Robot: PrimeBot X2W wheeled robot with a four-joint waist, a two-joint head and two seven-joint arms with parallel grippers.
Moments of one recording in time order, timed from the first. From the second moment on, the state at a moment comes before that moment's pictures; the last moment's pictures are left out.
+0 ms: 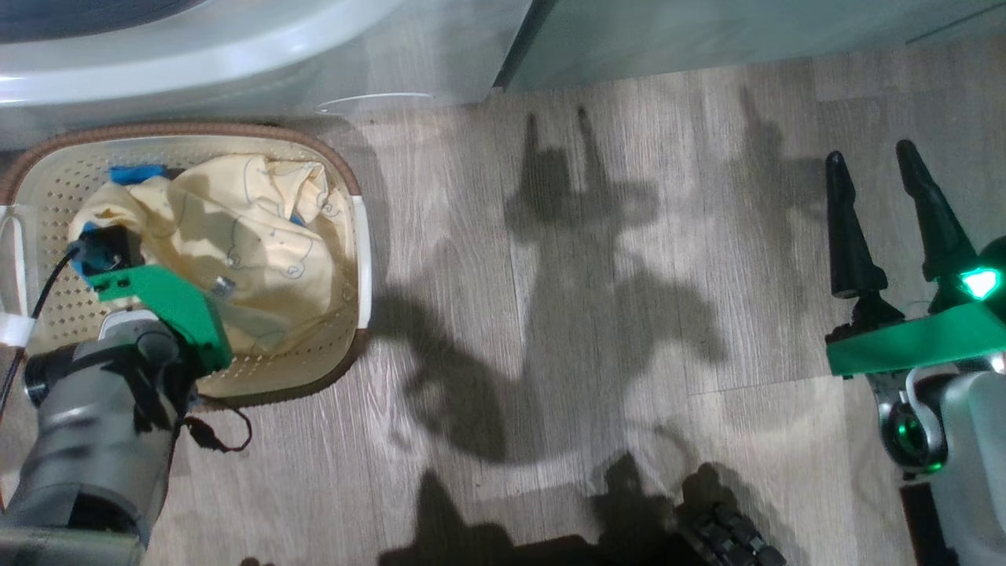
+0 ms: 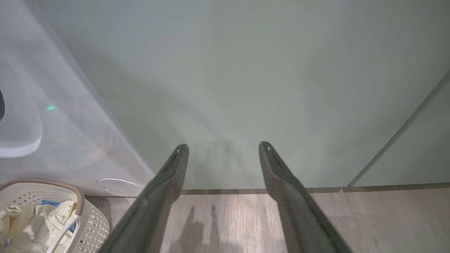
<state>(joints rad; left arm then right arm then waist) -0.82 0.25 -0.07 1.30 -0.38 -0.03 0.06 -0.38 -0.08 0.12 0.16 0.26 0.13 -0.26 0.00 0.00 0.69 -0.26</state>
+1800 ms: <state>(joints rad) -0.15 0.20 0.06 0.41 -0.41 -0.13 -0.25 -0.08 -0.09 0.04 0.20 0.24 0.13 -0.26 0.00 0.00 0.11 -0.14</state>
